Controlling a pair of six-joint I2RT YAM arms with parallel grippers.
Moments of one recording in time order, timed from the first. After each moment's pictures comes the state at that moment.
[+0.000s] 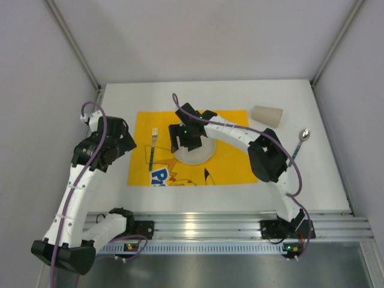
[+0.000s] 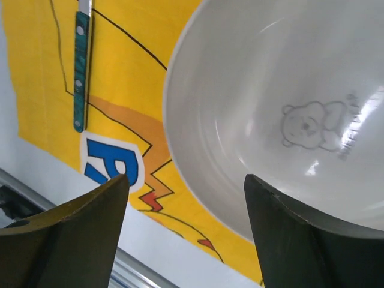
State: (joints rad) left arm -0.22 0.98 1.20 -1.10 -0.49 -0.64; right arm 0.84 2.20 1.86 -0.71 -0.15 0.58
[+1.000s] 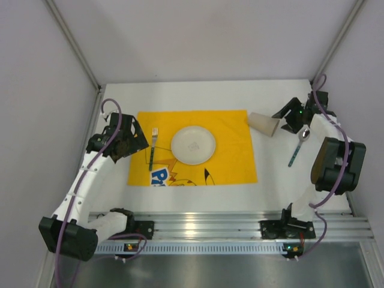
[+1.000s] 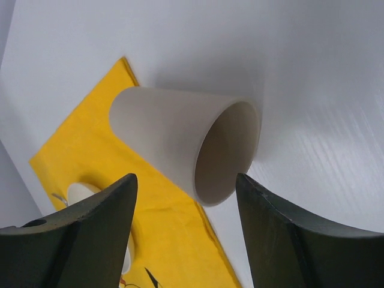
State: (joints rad) left arm -0.22 1.11 1.10 -0.93 -0.28 -0.58; right arm -0.23 1.70 1.23 -0.40 -0.39 0.60
